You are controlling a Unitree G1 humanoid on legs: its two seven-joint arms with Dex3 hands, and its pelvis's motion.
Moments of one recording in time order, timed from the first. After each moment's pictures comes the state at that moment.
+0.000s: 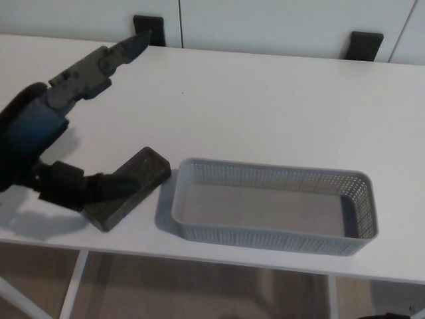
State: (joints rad) left_arm -0.14 0.71 -0.03 -0.26 -0.03 -0.14 -0.30; right_arm 0.07 -0.35 0.03 0.79 -0.01 -0.03 0.28
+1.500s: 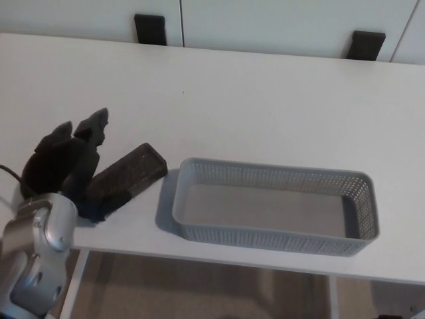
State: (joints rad) left_arm -0.24 0.48 -0.31 0.13 0.62 0.42 0.05; right_arm 0.08 -0.41 0.12 0.72 -0.08 -0.02 0.31
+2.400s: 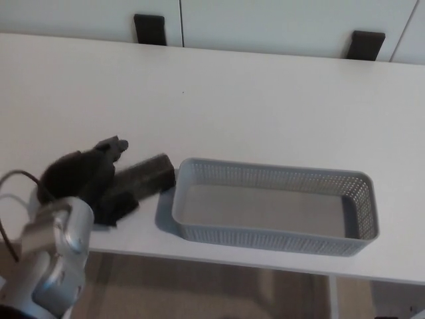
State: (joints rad) left_arm -0.29 0.47 -0.35 0.15 0.65 0.47 -0.06; right_arm 0.08 -0.42 0.13 0.71 -0.11 -0.01 0.35
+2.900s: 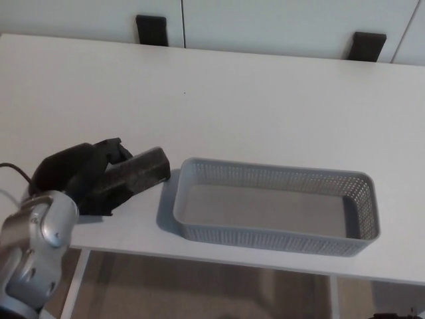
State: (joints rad) left_arm -0.26 0.49 -0.28 0.20 0.54 0.27 -0.08; right_arm 0.06 -0.43 0.15 0.71 -0.13 -0.01 0.35
